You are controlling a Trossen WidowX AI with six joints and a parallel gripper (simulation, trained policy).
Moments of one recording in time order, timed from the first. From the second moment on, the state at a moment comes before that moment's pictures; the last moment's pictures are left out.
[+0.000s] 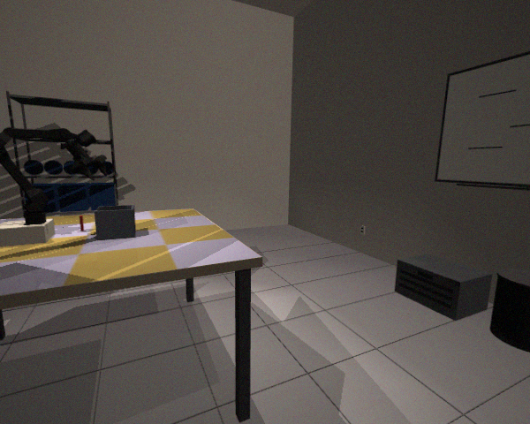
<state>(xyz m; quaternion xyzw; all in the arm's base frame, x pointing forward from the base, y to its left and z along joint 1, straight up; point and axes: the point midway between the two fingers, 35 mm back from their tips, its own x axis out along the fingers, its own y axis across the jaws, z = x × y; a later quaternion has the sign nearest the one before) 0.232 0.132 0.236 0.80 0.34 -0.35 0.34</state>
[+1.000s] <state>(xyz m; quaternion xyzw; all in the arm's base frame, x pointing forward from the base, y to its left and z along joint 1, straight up) 0.157 0.147 0.109 0.51 0.55 -0.45 0.48</state>
